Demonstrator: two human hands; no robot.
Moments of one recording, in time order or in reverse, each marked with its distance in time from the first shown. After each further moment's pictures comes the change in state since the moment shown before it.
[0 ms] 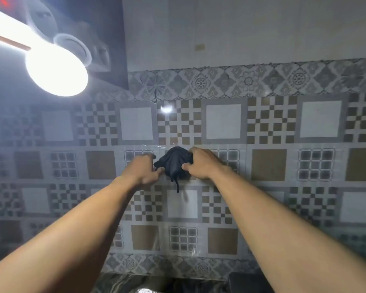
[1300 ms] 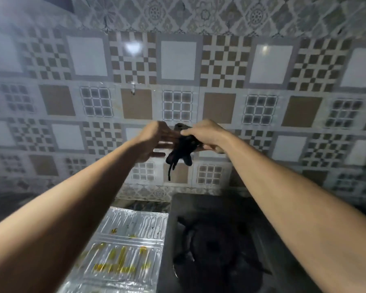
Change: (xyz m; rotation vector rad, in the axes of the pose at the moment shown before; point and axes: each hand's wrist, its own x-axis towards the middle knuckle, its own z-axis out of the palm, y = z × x) left_hand -0.120 0.183 0.053 -1.030 -0.441 -0.366; right_hand -0.135 0.125 -0.046 0.602 -0.180 0.387
